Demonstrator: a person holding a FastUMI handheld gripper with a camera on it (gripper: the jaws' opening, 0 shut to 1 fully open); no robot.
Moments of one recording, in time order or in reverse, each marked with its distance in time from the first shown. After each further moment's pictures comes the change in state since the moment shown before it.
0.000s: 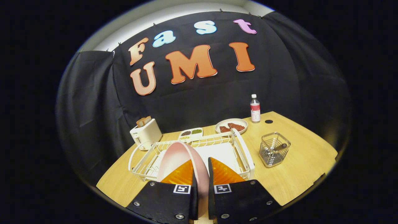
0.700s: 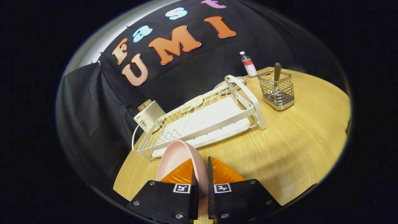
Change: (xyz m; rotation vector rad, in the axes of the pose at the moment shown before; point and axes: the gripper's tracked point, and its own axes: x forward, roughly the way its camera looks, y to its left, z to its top) arm -0.007 0.001 -0.121 0.254 0.194 0.079
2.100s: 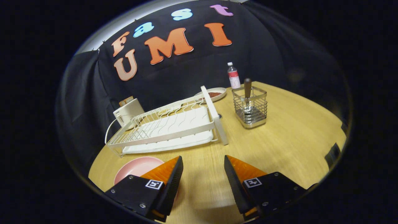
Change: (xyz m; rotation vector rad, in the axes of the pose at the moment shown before) arm -0.011 -0.092 0.054 -0.239 -0.136 -0.221
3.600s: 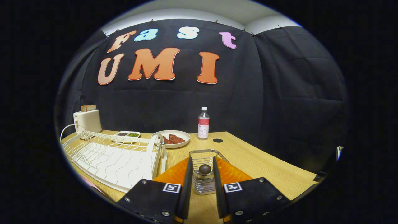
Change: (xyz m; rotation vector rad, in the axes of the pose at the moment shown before) arm 0.078 -0.079 0.114 -0.192 -0.317 -0.270
